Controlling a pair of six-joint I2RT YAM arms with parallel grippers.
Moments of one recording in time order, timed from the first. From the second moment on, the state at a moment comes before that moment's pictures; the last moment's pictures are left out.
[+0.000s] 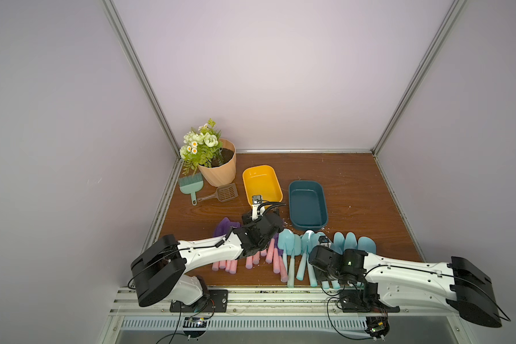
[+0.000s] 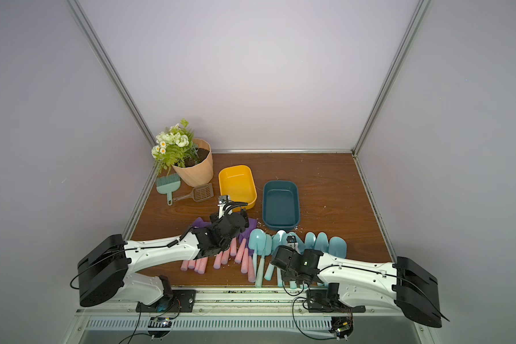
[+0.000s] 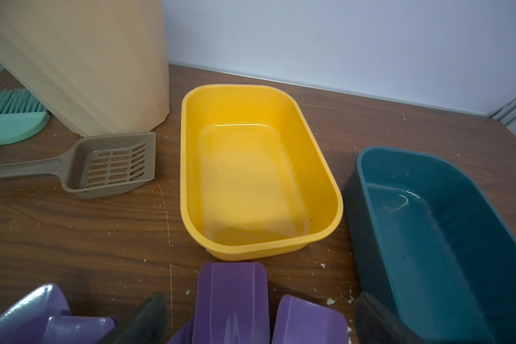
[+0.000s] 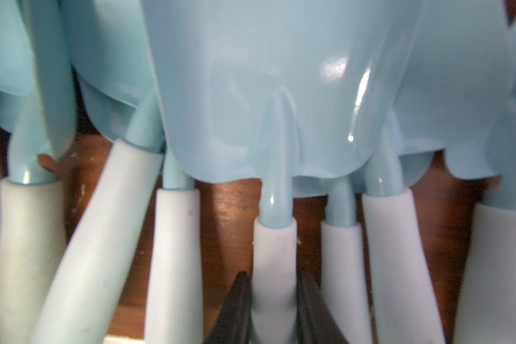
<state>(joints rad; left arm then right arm) -0.99 1.42 0.74 -0.02 -0.79 -0.75 1.20 1.05 0.52 -0.76 0.31 1.08</state>
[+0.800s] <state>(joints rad) -0.91 1.25 0.79 -0.27 -0.62 -0.70 0.78 1.11 0.96 -0.85 0.46 0.80</state>
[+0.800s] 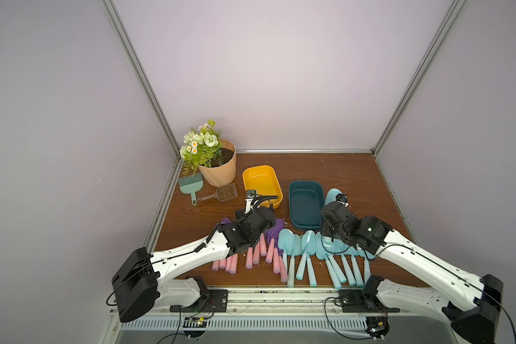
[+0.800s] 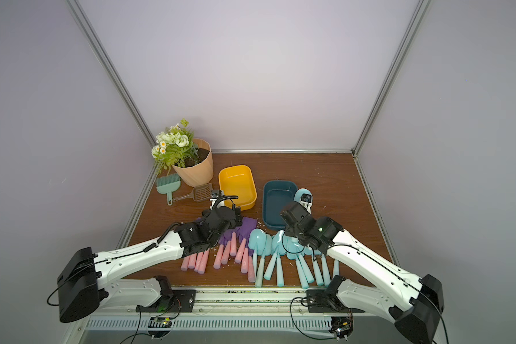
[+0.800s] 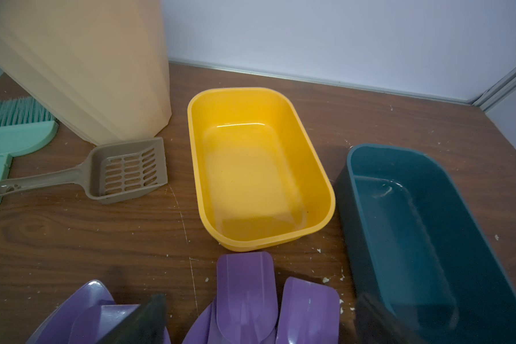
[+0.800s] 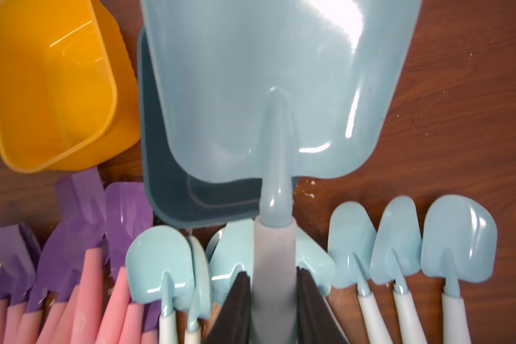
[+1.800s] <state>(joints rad) -0.76 1.11 0.67 -0.61 -0.15 -0.69 0.65 1.81 1.28 -0.61 0.21 0.49</state>
